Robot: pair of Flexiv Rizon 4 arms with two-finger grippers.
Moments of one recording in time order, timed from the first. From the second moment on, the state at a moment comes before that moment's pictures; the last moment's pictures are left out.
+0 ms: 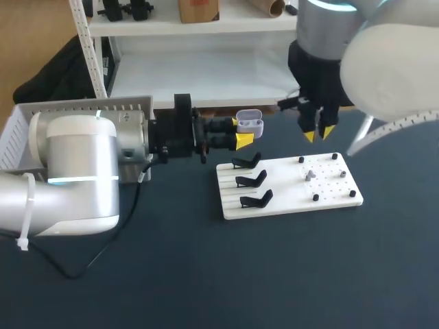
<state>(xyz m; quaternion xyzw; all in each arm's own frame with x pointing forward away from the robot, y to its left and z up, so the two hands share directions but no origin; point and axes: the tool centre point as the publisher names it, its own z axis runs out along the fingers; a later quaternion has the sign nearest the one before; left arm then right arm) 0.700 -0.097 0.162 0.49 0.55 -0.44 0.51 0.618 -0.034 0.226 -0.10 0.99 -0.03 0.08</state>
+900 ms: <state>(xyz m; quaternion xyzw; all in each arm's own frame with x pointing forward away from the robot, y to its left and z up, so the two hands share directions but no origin) 0.700 -0.097 0.162 0.49 0.55 -0.44 0.51 0.612 0.013 0.251 0.21 0.97 -0.03 0.07</state>
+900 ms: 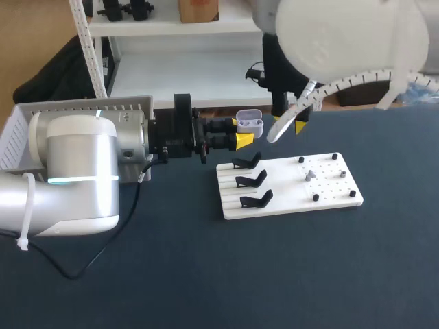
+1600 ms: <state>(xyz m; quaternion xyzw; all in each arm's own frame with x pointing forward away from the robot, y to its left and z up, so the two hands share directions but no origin) 0.700 -0.097 0.162 0.49 0.55 -0.44 0.51 0.675 0.064 0.243 0.19 0.98 -0.01 0.10</state>
